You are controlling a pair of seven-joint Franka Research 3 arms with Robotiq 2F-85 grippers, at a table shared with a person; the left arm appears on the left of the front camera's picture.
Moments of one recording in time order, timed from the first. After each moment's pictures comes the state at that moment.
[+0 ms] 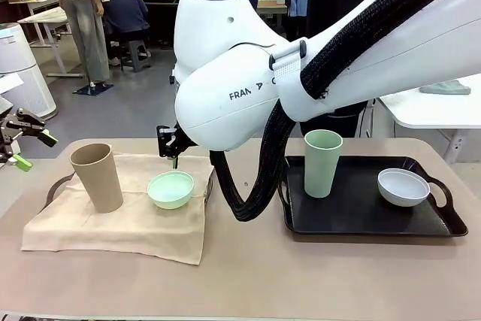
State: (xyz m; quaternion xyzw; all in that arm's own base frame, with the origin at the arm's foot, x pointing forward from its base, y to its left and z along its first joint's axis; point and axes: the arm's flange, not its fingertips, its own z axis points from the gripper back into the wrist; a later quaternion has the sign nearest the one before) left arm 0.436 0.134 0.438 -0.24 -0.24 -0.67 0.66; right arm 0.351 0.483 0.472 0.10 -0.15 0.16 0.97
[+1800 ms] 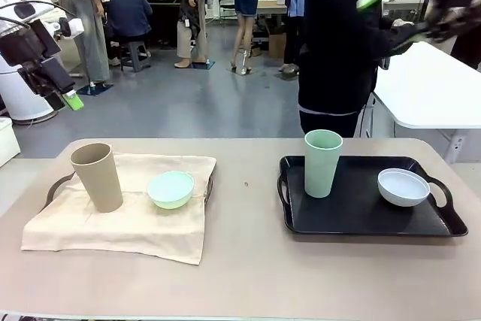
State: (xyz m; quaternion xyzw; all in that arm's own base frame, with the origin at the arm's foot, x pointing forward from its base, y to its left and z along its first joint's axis) left arm 0.472 0.015 0.558 -0.18 -0.06 -0.27 0.94; right arm 0.301 0.068 0.683 0.43 -0.19 -0.06 0.88
